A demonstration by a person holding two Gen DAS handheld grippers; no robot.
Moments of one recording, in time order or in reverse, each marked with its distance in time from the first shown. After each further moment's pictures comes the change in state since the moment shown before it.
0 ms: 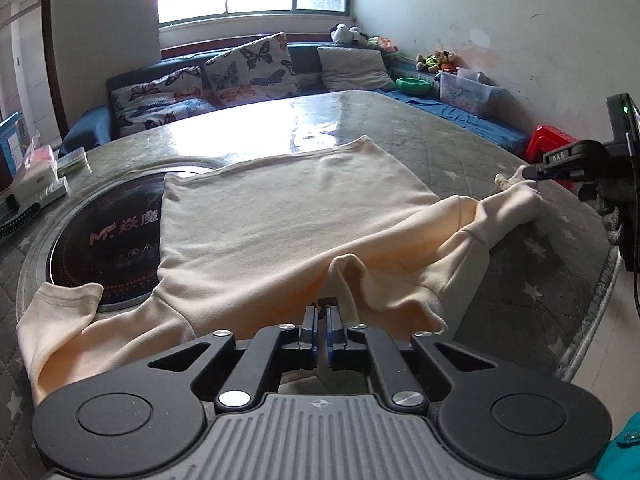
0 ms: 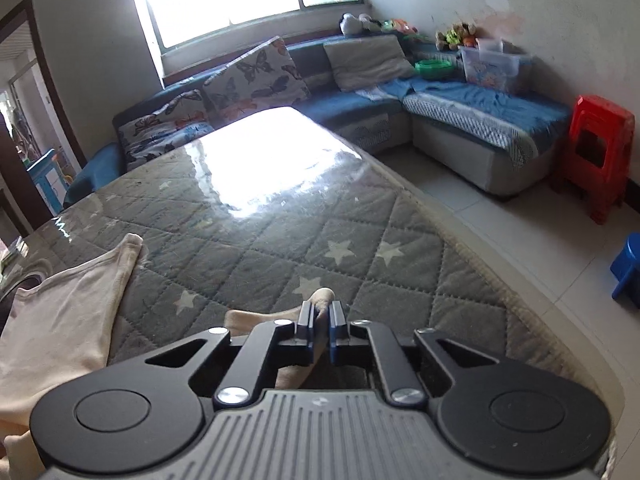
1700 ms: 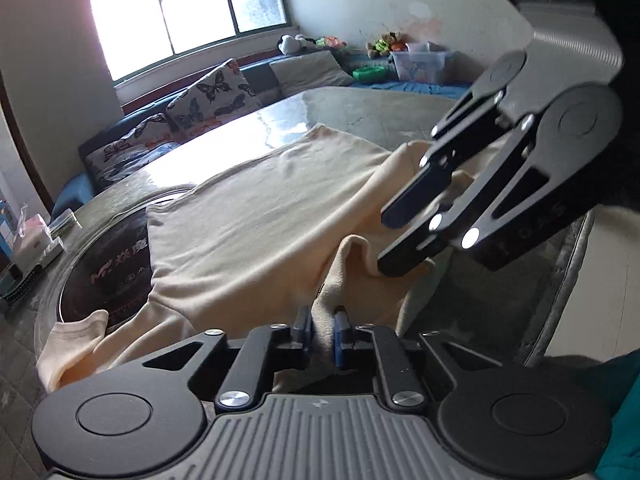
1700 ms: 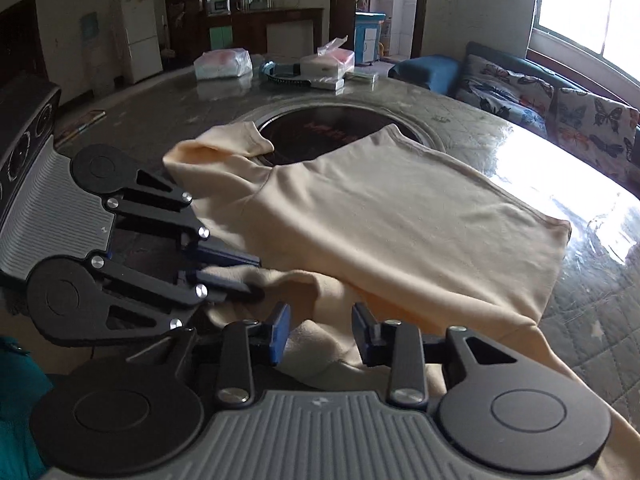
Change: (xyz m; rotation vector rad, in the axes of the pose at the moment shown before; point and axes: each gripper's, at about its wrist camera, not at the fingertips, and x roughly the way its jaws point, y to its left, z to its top) left arm -0.006 -0.021 -0.037 0.236 -0.048 0.024; right arm -0.082 0.231 -0.095 -0.860 0.219 0.620
